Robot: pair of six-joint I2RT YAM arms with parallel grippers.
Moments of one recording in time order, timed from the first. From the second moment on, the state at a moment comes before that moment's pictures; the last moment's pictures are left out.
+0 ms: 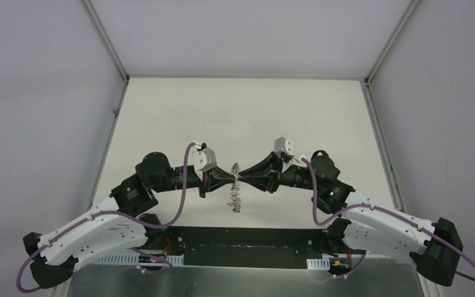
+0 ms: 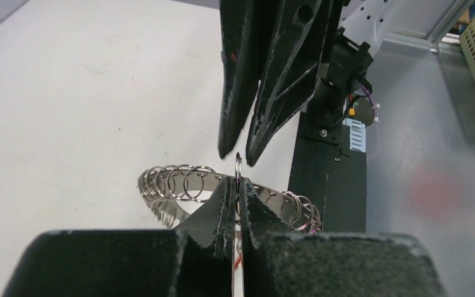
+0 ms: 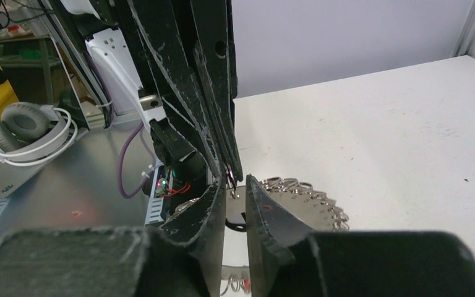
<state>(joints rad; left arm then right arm) -0.94 0.65 0.72 -0.14 0.43 0.00 0.97 0.88 0.56 0.47 -0.51 0.23</state>
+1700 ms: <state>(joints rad) -0.94 1.10 1.36 -1.03 0.46 0.27 0.97 1.08 0.69 0.36 -0.68 0.19</state>
